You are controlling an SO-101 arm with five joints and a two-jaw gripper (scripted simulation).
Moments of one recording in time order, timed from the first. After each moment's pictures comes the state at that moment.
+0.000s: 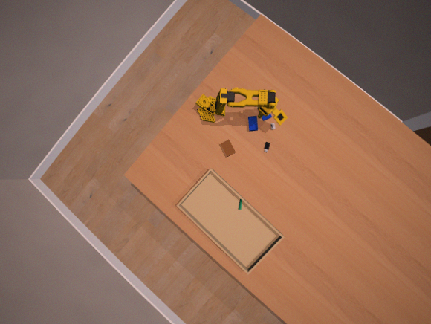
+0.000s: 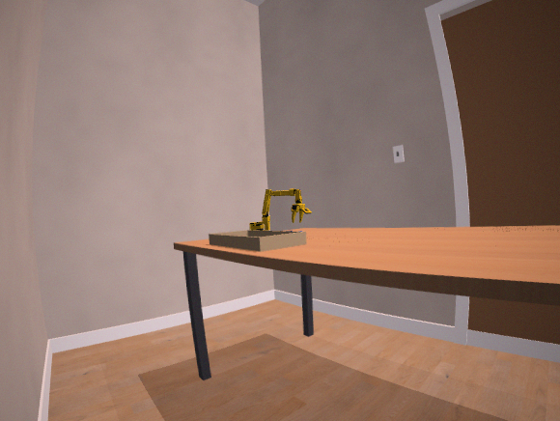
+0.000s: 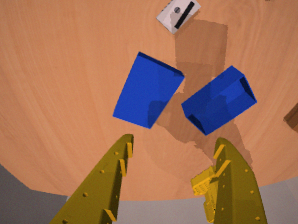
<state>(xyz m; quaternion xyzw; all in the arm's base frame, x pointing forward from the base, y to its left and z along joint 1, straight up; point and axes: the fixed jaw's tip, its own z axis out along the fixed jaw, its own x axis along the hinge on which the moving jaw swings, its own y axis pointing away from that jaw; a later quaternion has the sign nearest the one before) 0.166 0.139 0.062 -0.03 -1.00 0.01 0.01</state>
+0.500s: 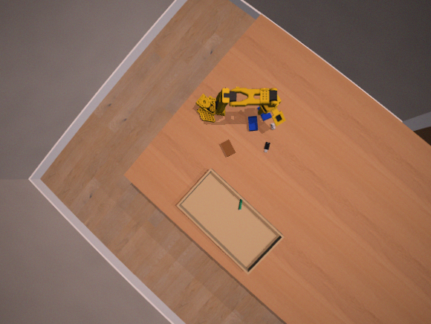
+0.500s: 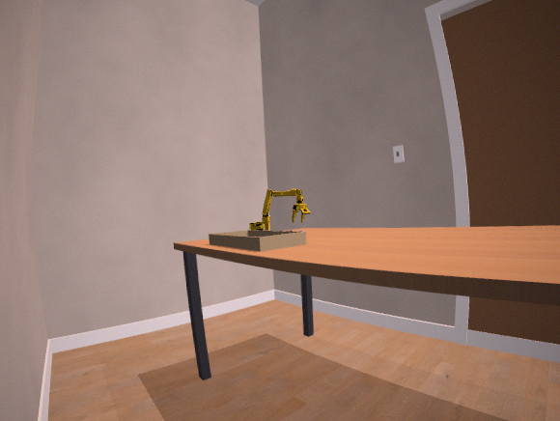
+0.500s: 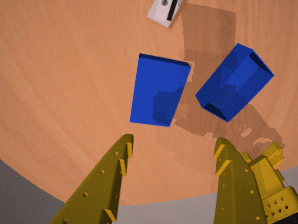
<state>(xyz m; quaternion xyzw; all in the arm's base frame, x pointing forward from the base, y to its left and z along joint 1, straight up) 0.168 0.147 0.062 -0.16 -0.99 0.01 0.01</state>
